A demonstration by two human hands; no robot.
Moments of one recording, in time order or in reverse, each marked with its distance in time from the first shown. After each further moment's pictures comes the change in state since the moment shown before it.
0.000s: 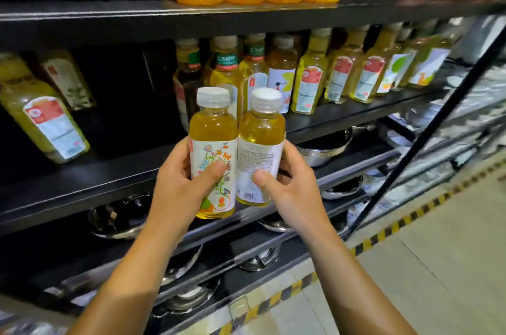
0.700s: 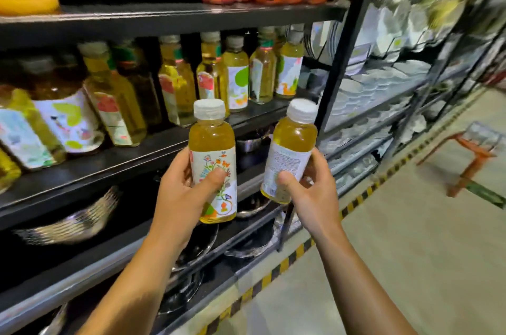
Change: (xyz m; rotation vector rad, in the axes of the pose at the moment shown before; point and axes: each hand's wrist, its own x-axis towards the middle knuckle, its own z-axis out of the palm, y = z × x) left_hand 0.054 -0.037 0.371 -0.141 -0.112 -0.089; right_hand 0.025 0.094 -0.375 -0.082 0.437 0.077
